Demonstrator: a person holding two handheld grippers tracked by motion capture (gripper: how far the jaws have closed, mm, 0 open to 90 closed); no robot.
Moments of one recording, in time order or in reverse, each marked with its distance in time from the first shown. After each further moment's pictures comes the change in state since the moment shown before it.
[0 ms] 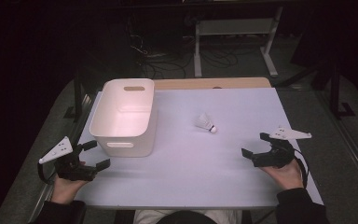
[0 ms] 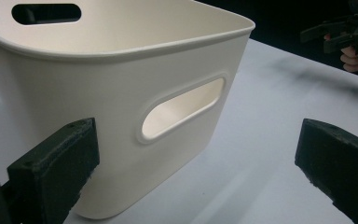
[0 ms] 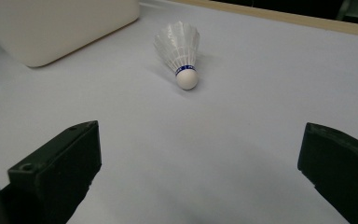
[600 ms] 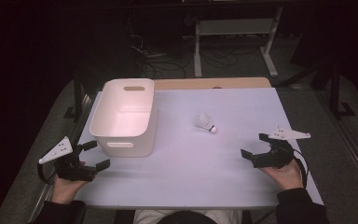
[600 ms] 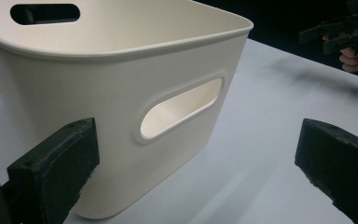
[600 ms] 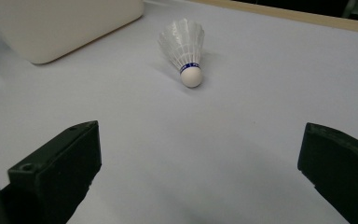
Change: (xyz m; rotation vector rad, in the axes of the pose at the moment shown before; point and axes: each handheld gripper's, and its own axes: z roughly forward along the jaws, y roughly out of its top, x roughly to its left) left arm 0.000 0.000 0.000 0.000 -0.004 0.000; right arm 0.002 0.000 0.001 0.010 0.015 -0.004
